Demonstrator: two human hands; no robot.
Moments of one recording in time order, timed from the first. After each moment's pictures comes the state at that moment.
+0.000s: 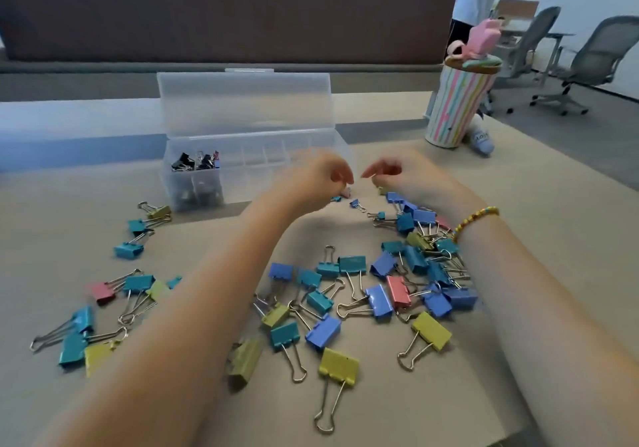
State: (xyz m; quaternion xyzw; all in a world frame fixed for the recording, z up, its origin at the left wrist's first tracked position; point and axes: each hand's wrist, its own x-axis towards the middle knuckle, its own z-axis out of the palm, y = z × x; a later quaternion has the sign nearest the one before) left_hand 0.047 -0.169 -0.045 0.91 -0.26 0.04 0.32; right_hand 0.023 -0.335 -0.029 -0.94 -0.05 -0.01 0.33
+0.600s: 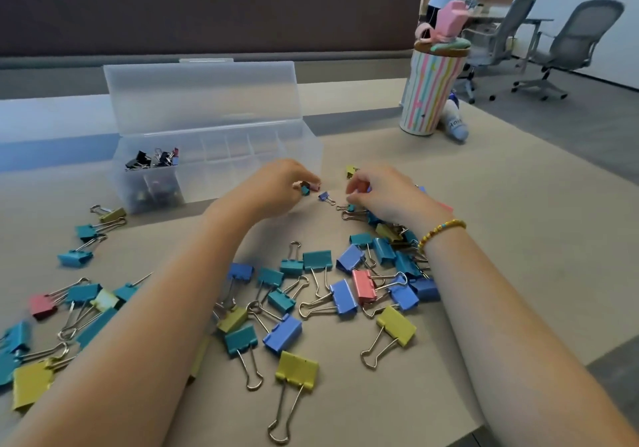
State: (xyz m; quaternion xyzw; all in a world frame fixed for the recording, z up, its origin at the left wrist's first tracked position) left_hand 0.056 -0.175 -0.061 0.94 -0.27 0.01 0.20; right_hand 0.017 -0.350 -0.060 -0.98 -0.01 -0.01 0.19
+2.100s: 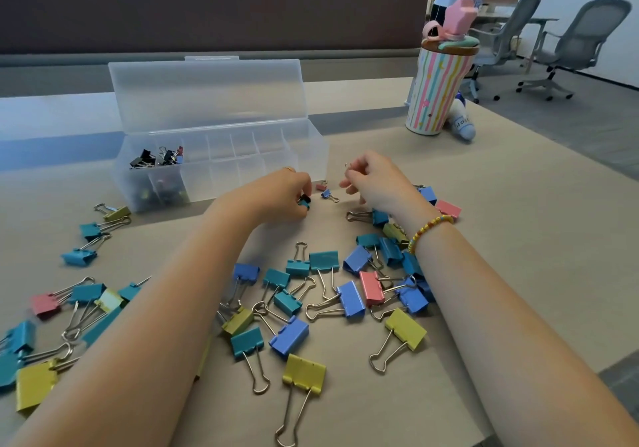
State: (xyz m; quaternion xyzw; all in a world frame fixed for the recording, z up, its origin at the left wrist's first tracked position) left_hand 0.060 -0.168 -0.070 0.96 -0.25 -0.05 0.13; right_hand 0.025 -0.328 -0.058 -0.90 0.05 -0.05 0.43
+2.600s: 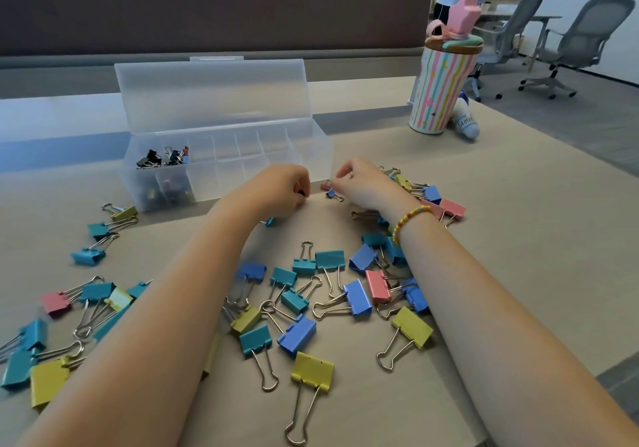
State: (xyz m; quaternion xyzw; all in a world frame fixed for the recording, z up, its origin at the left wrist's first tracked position) left_hand 0.066 -0.161 -0.067 0.96 -0.23 -0.02 0.17; right_hand 0.033 -0.312 -0.057 -0.93 0.06 0.03 0.35
